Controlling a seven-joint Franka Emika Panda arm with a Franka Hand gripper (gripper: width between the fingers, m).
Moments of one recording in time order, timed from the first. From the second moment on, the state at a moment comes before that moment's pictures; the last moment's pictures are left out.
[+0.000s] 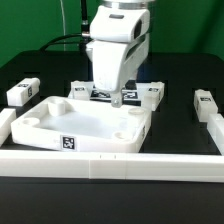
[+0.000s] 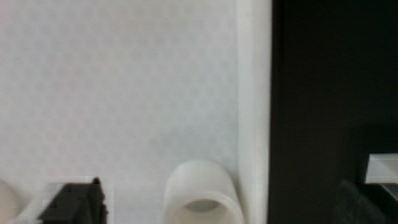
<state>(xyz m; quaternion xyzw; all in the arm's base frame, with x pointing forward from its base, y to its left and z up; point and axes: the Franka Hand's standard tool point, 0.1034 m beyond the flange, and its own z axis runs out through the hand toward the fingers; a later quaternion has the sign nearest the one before) 0.498 -0.023 0.048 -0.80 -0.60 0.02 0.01</state>
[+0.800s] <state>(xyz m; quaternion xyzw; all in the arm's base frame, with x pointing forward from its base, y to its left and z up) 0.478 -0.033 0.010 -0.80 -0.60 0.03 0.03</state>
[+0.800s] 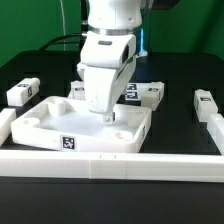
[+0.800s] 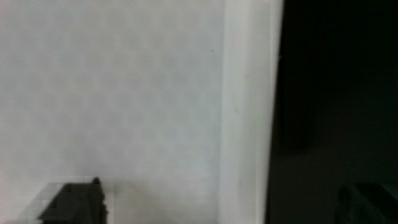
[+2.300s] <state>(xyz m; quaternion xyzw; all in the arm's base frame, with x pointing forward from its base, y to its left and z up) 0.482 -0.025 0.014 -0.77 -0.64 0.03 0.03</state>
